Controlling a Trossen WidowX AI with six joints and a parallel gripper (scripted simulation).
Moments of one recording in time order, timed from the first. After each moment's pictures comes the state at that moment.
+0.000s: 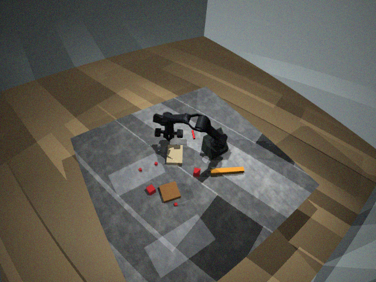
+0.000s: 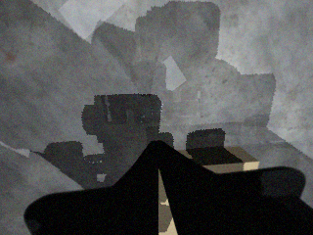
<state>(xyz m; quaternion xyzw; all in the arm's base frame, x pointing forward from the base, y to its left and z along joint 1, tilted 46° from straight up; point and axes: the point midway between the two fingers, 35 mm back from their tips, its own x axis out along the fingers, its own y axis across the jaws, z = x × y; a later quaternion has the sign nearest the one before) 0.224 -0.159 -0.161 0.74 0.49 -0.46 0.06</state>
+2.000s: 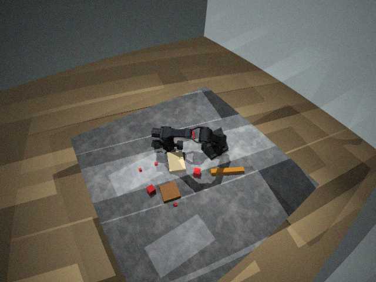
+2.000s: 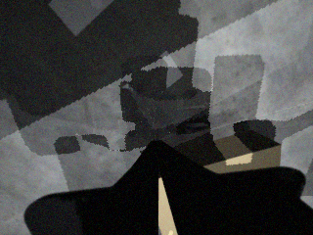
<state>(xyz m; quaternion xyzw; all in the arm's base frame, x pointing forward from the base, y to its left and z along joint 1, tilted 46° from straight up) 0.272 -0.096 -0.133 0.73 0.50 -0.46 0.05</state>
